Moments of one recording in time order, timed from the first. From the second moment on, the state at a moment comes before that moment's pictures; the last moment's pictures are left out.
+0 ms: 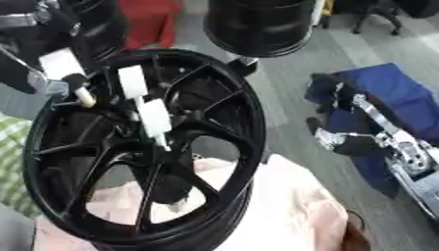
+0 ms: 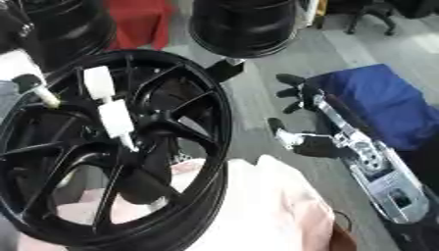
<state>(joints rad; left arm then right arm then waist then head) -0.93 0.85 -0.38 -1.46 -0.21 -0.49 -0.62 -0.17 -0.52 0.14 -1.73 0.15 -0.22 0.14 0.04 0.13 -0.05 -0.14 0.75</state>
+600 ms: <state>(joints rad) -0.59 1.07 -0.11 -1.44 -0.30 -0.44 -0.40 -0.17 -0.52 0.12 -1.72 0.15 -0.22 0.13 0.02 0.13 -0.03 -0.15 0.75</state>
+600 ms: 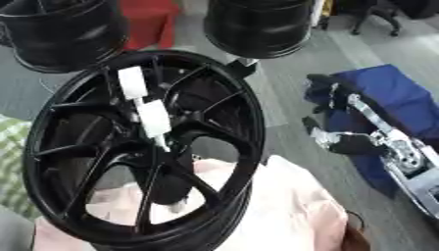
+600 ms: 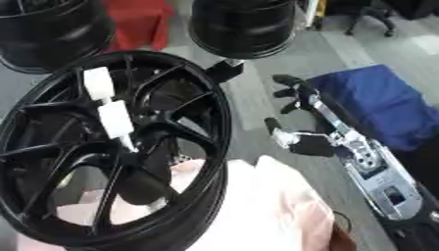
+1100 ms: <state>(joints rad) -0.38 1.03 0.02 -1.25 -0.43 -0.38 -0.36 -0.18 -0.51 0.12 -1.72 0.15 -0.22 0.13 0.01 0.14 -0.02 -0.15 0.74</state>
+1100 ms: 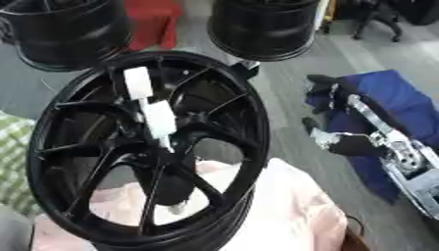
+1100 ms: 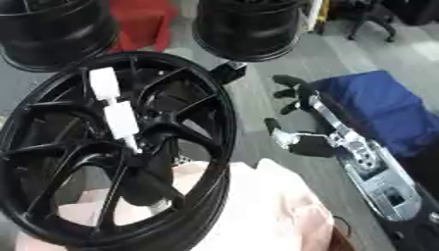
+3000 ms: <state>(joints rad) -0.09 0.28 0.34 -1.84 0.03 0.02 -0.11 -0.17 -0.38 0.07 -1.68 0.12 -0.20 -0.07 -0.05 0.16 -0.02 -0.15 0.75</state>
